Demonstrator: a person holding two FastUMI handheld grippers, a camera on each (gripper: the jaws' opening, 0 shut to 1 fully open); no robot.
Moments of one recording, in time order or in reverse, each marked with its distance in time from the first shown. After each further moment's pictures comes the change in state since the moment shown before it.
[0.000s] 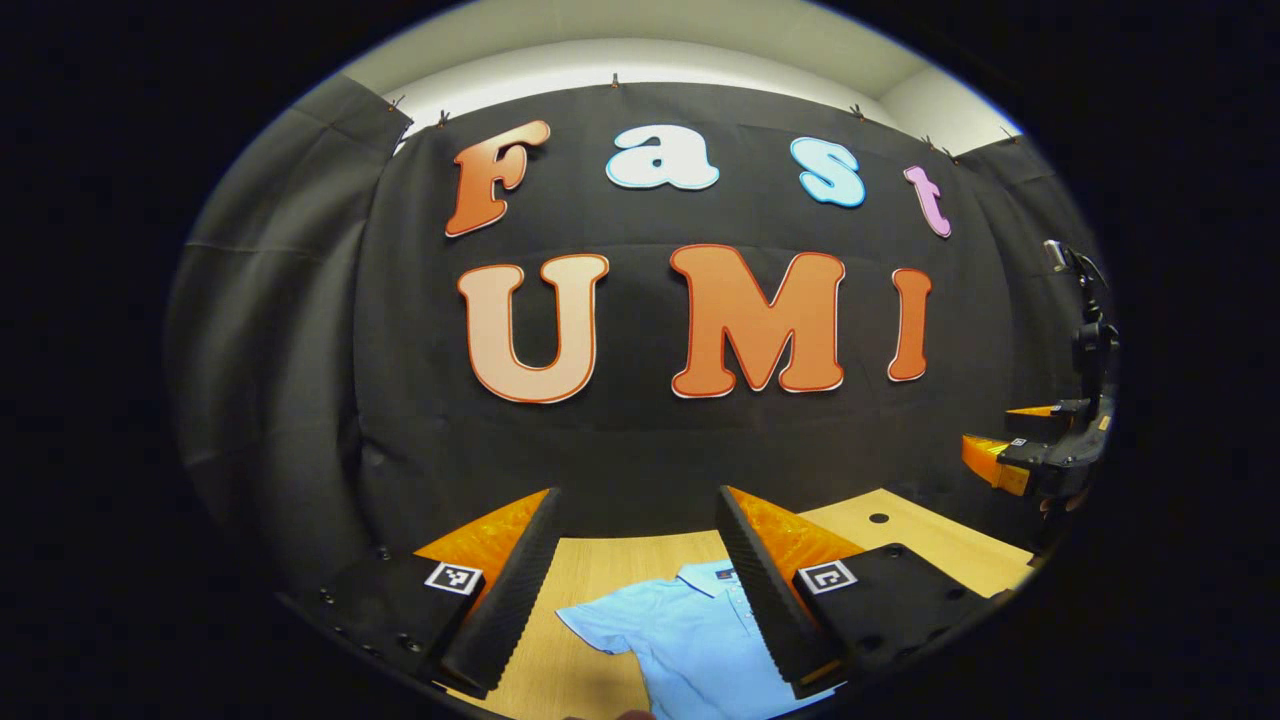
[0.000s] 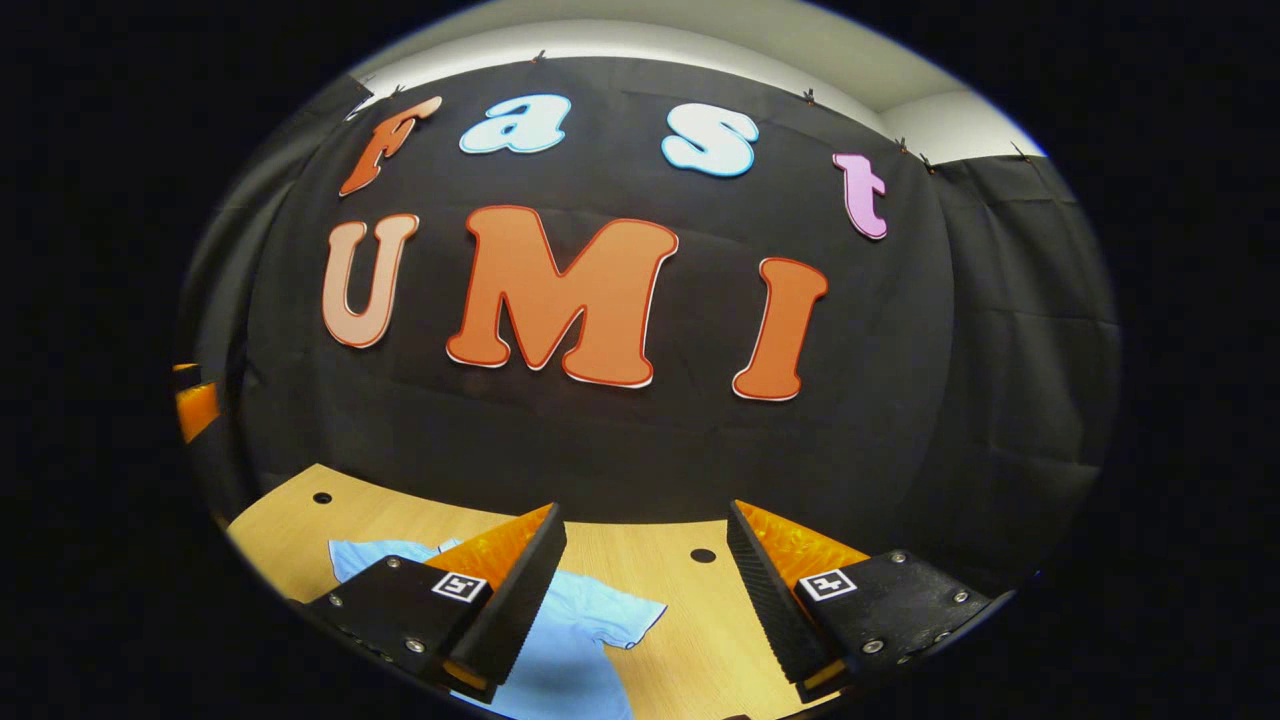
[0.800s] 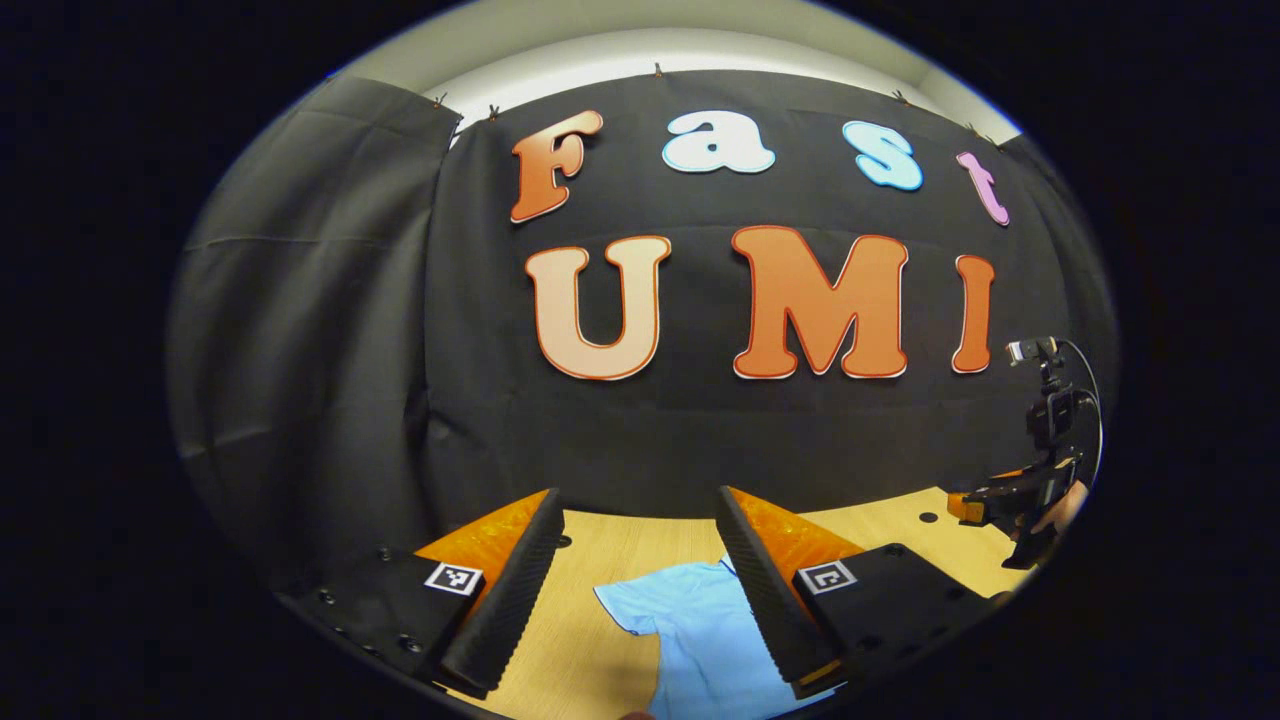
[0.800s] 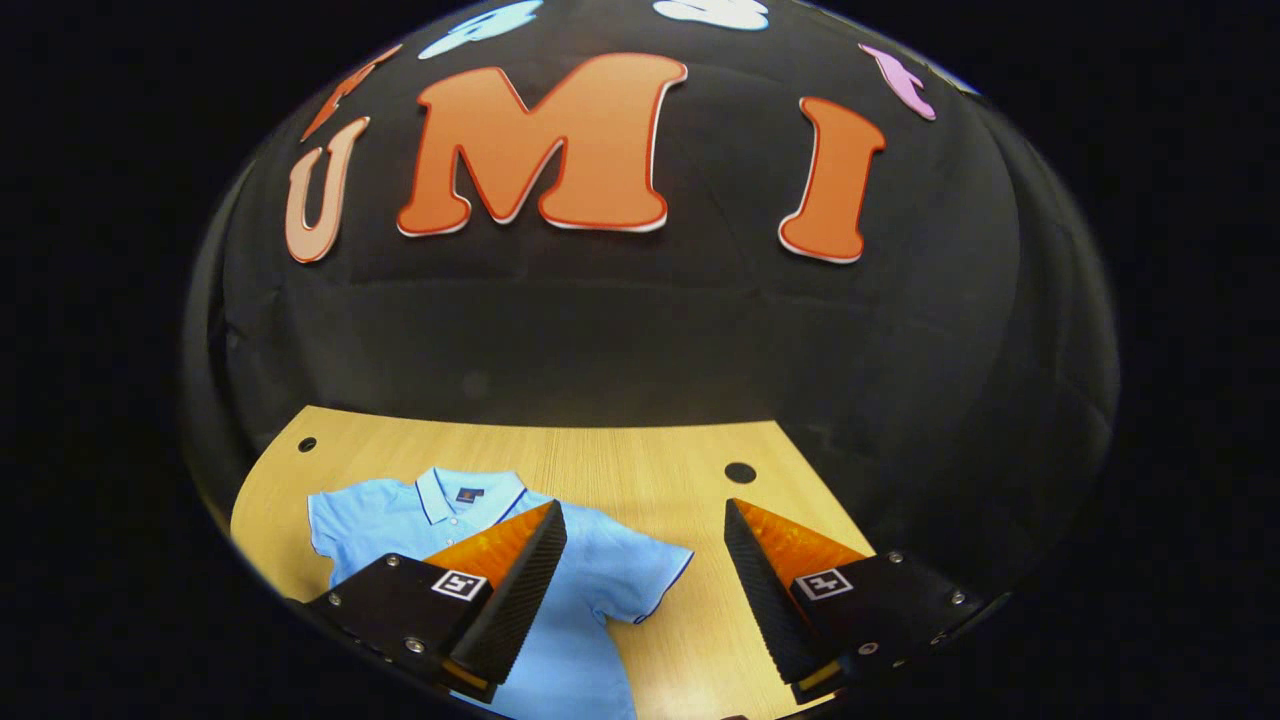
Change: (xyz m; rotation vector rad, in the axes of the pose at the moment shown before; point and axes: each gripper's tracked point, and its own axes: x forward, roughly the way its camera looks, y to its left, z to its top) left arm -0.014 0.008 -0.026 -0.032 0.080 0.226; right arm 0.114 0.006 -0.132 0.041 0.398 0.090
